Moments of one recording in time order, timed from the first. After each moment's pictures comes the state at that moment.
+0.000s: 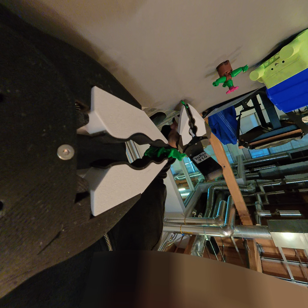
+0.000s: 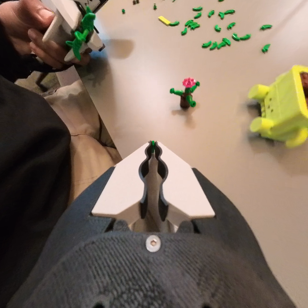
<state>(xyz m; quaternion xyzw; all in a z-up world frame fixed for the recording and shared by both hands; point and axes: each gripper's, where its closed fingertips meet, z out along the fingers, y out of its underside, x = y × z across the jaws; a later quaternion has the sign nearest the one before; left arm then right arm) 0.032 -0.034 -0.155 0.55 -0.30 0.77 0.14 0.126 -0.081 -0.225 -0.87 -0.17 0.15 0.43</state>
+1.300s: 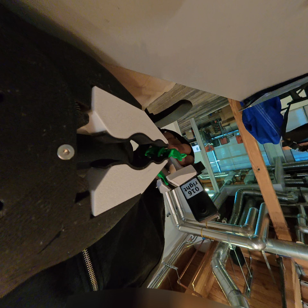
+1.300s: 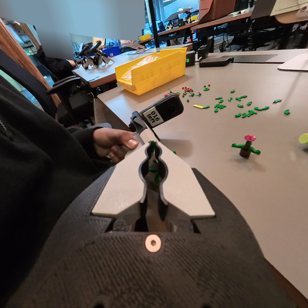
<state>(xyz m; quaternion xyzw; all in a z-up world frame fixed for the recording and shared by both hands) 0.048 -0.127 -0.166 0.55 -0.35 0.73 0.21 0.028 -0.100 -0.140 -0.76 -0.09 0.22 0.60</state>
